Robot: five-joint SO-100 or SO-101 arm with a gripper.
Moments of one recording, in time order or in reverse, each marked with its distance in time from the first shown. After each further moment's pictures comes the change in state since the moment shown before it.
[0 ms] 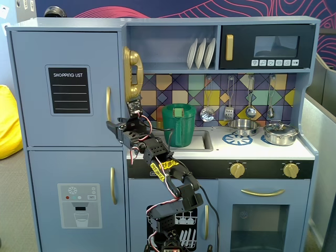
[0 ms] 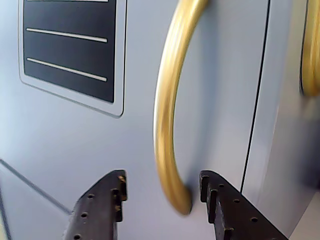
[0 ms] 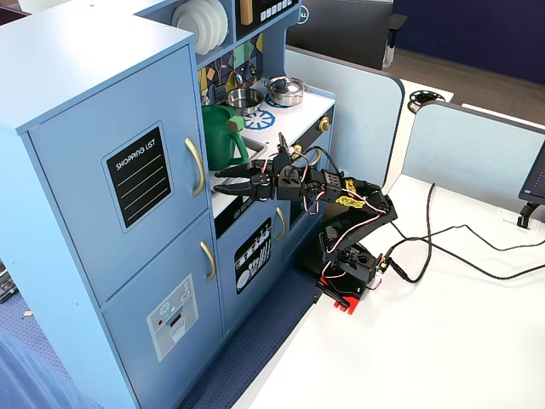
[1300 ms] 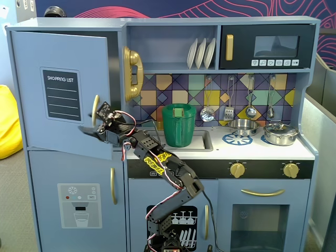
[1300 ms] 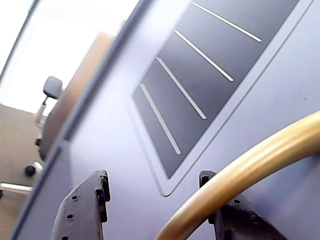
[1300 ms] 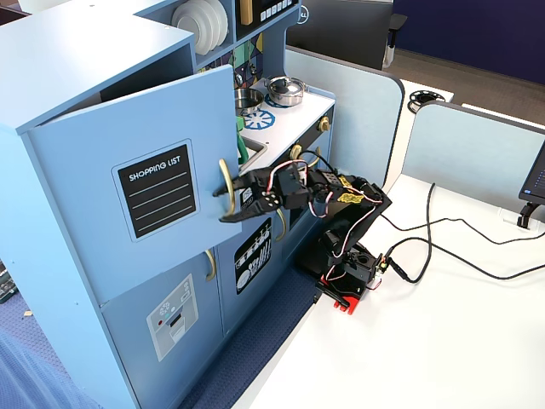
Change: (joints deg) arm -19.8 -5.5 -10.5 1.7 -30.3
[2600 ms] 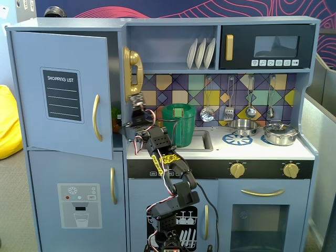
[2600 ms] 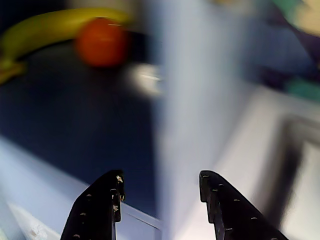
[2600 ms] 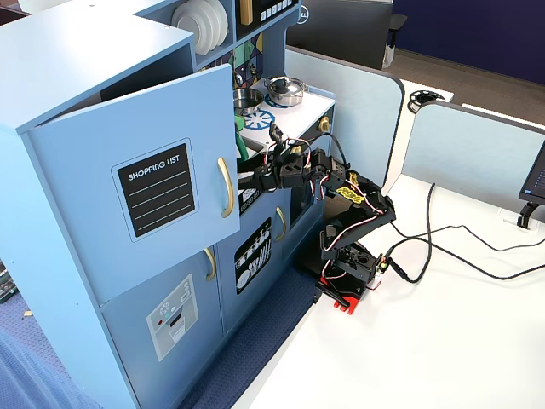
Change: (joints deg) arm 24.8 3.1 -3.3 23.6 28.4
